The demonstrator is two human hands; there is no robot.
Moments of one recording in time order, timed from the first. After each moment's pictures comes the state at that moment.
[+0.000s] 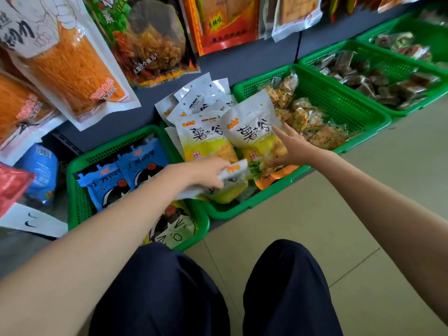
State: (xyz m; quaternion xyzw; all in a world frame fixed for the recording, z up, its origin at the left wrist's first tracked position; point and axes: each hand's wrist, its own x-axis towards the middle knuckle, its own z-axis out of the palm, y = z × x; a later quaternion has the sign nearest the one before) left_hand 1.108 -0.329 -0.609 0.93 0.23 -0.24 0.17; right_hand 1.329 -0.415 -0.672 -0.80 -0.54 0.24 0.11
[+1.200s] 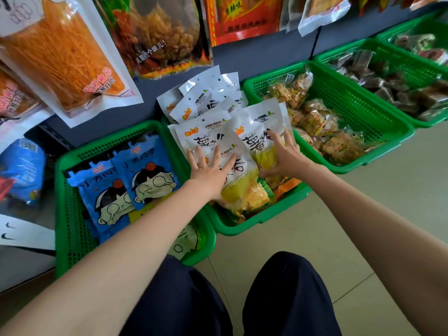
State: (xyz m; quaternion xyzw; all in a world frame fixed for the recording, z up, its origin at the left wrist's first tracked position) left_hand 1.113 -0.285 -0.682 0.90 0.34 -0.27 -0.02; right_hand 1.308 -0.365 -0.703 -0.82 -0.51 0.23 0.12
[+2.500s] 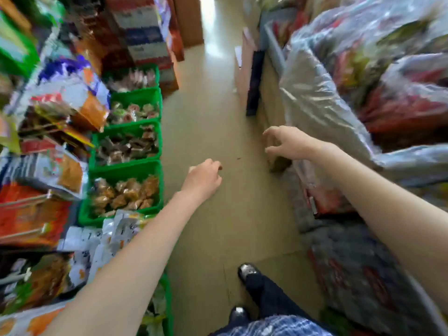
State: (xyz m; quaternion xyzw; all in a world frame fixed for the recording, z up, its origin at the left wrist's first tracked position) left_hand 1.172 -0.621 -0.170 0.96 -0.21 -0.17 0.06; right_hand 1.175 -0.846 -0.120 -0.96 0.01 0.20 0.18
